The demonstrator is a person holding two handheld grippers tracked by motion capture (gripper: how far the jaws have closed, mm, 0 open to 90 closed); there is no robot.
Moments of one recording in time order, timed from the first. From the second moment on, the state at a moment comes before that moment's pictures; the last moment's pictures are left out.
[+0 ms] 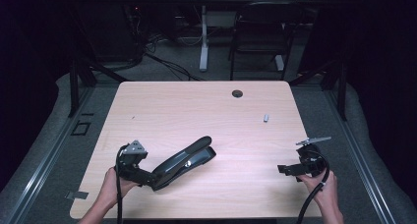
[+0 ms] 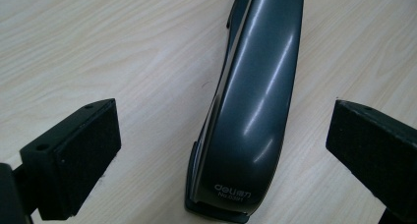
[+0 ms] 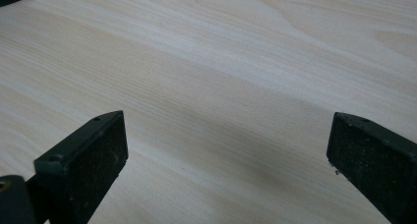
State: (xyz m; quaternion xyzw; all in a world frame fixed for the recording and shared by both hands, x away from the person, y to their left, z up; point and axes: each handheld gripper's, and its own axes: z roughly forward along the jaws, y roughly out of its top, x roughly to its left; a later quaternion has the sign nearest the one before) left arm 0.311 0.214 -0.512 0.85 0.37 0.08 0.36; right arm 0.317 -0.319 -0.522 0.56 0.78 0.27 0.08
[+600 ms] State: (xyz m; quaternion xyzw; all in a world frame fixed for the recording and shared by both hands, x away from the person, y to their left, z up) left arm 0.316 0.199 -0.528 0.87 0.35 0.06 0.33; right arm 0.317 -0.318 -0.522 0.56 0.78 0.26 0.08
